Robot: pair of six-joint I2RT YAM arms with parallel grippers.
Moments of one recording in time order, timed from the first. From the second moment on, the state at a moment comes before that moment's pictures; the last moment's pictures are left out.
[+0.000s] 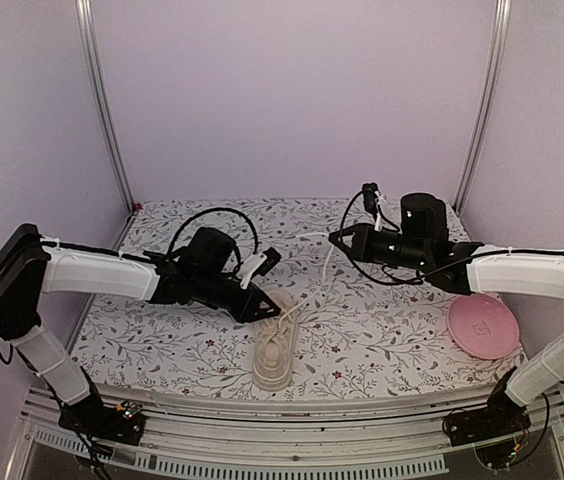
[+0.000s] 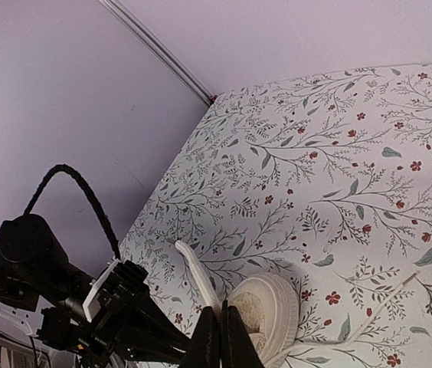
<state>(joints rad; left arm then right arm) -0.81 1.63 0.92 -0.04 0.40 -0.17 0.71 1.44 0.88 0.28 -0.22 0.64</state>
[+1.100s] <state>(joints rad) -0.76 1.82 1.04 -0.01 0.59 -0.13 0.71 1.60 1.07 0.29 -0.24 0.60</state>
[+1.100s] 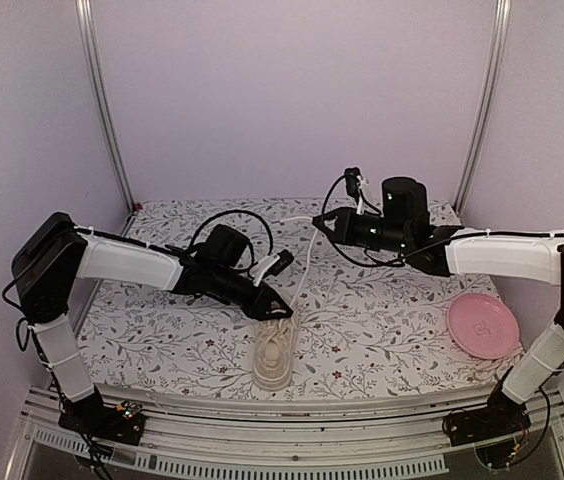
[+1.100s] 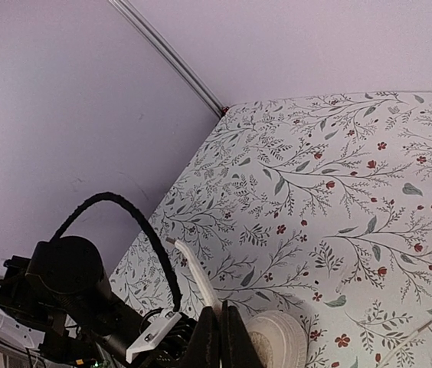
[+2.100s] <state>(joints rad) -0.76 1.71 0.81 0.28 0.56 -0.39 0.63 1.75 0.97 0.35 -0.42 0.48</state>
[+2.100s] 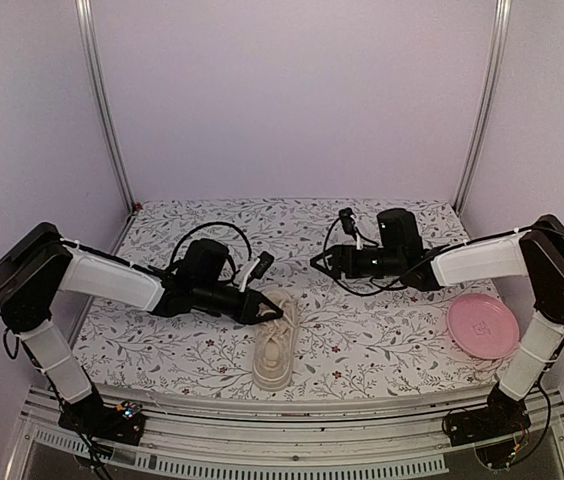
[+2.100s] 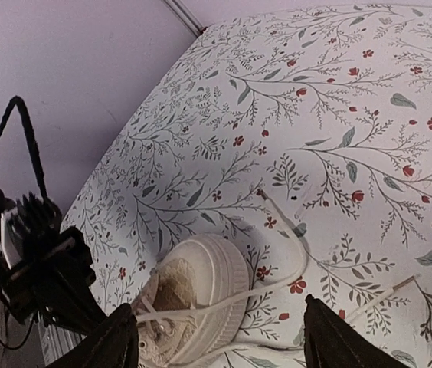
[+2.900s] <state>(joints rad) -0.76 1.71 0.80 0.34 0.54 -0.48 0.78 1.93 0.87 0.55 -0.66 0.23</state>
